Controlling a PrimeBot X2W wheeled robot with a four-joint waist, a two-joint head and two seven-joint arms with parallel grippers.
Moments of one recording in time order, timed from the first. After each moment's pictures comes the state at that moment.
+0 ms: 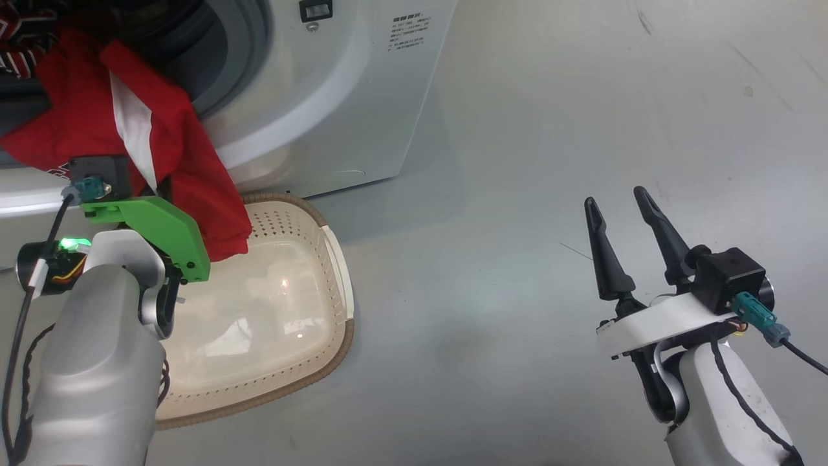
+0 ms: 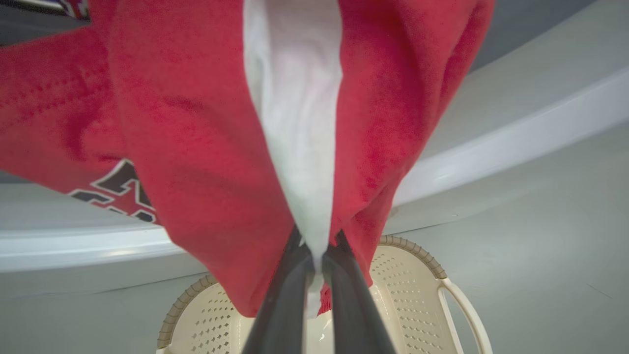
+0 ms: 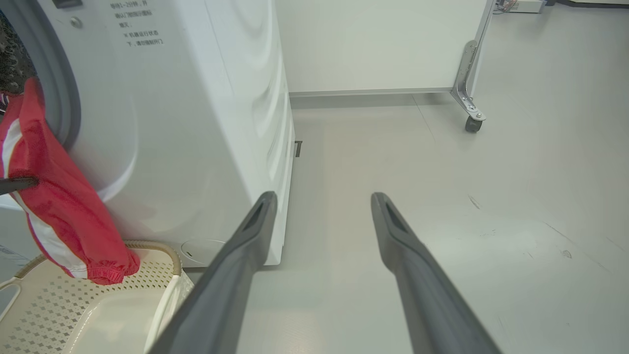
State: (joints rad) left arm -0.69 0.11 -0.15 0.79 -0.35 0.02 0.08; right arm -0.22 -0.06 0.17 0.21 0.26 0.10 -0.25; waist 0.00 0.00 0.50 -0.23
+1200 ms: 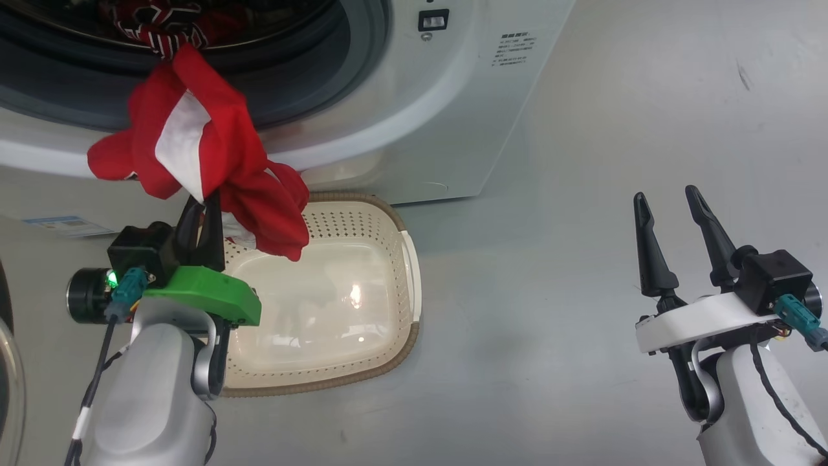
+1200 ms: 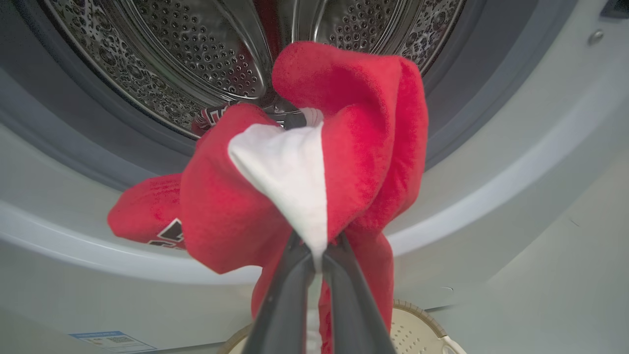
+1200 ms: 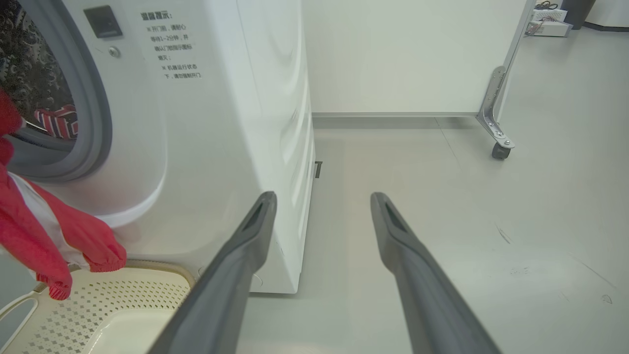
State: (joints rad) left arm -0.46 0.05 -0.17 0.49 -0.32 0.01 -0.26; right arm -0.21 -0.10 0.09 0.21 0.26 0.09 -0.25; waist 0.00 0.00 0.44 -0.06
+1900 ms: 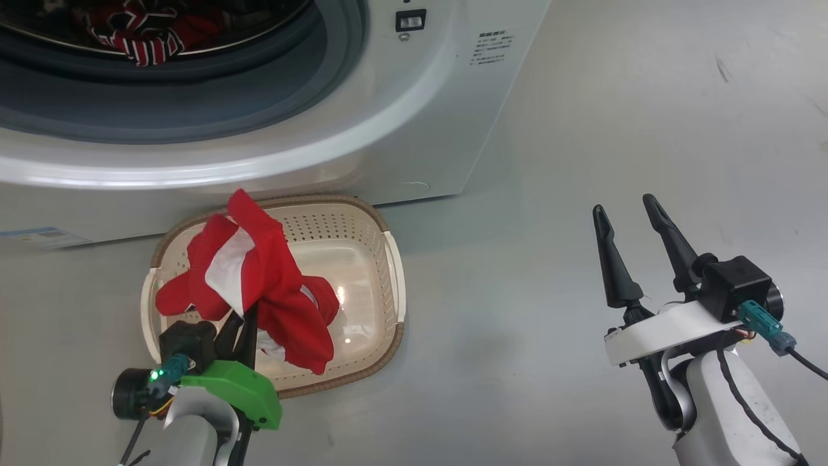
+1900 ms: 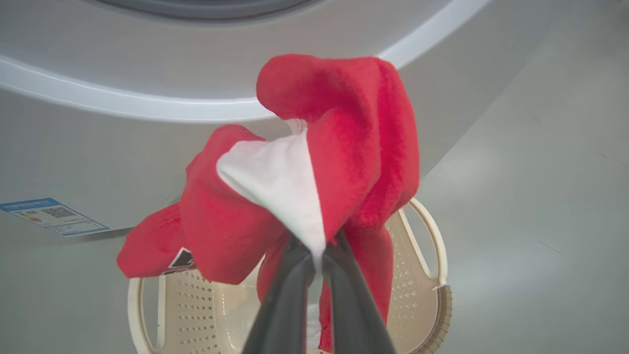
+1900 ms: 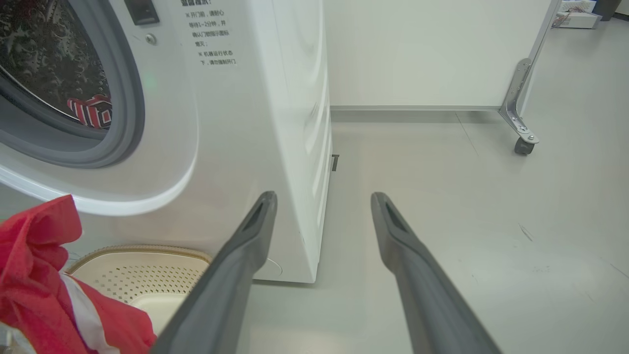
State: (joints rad) left arm -0.28 0.04 -0.24 0.57 -0.35 -0.04 -0.25; right arm -0.20 -0.08 0.16 0.20 0.26 0.10 -0.25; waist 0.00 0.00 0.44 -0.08
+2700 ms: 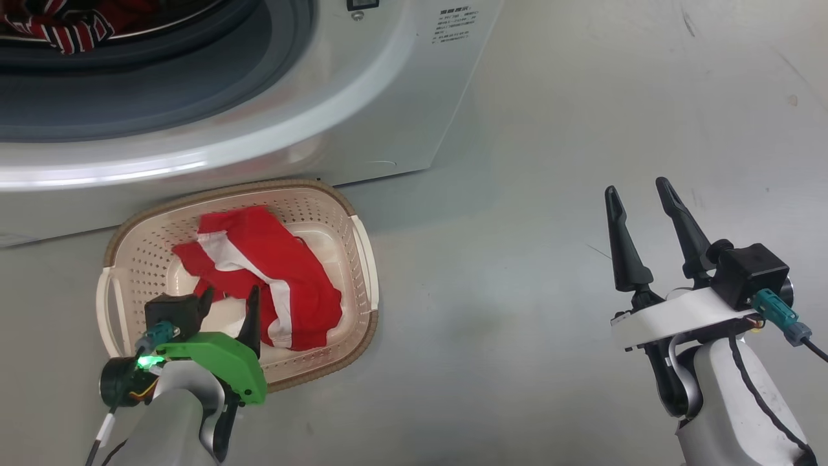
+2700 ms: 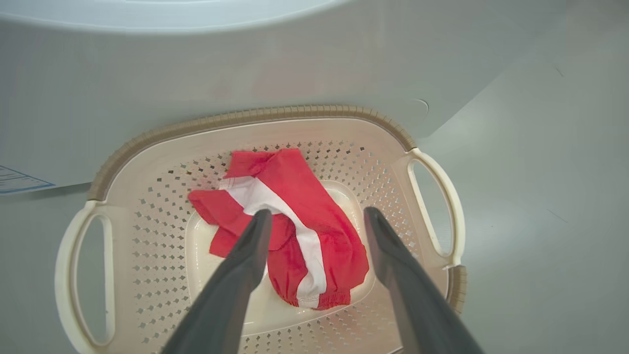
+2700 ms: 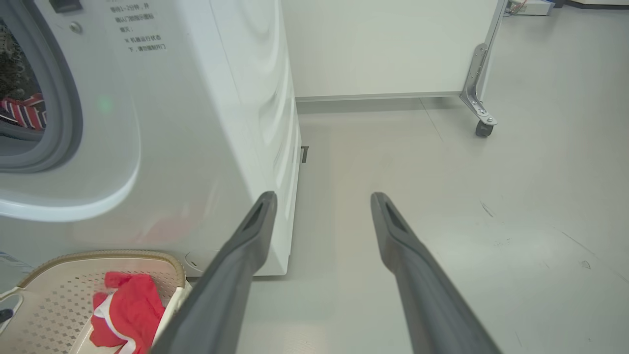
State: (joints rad) left arm -0.41 0.04 -0.22 0.80 -0.40 -0.05 -0.20; right arm -0.22 -0.07 0.13 0.19 0.27 0.09 -0.25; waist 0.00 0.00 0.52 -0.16
